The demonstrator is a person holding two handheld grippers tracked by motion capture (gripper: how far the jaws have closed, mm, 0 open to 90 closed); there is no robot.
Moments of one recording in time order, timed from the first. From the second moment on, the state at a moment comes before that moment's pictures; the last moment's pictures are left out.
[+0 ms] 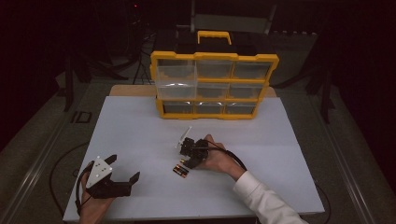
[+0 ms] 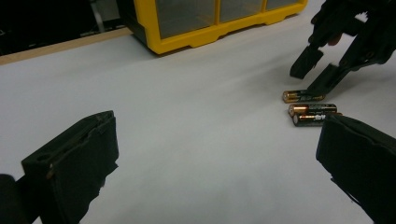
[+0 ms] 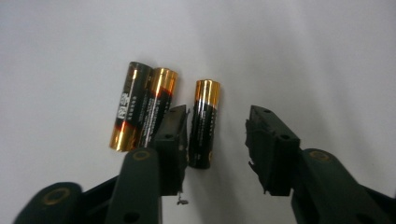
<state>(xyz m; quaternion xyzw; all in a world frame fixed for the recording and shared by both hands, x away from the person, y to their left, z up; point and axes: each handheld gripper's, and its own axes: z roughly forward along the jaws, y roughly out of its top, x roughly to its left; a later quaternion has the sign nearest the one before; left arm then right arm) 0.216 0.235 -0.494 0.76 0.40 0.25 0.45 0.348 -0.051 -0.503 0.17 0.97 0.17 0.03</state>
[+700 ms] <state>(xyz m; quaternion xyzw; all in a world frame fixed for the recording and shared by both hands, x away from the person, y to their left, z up) 0.217 0.235 -0.494 0.76 0.40 0.25 0.45 0.354 -0.061 -0.487 0.17 0.97 0.19 0.01</state>
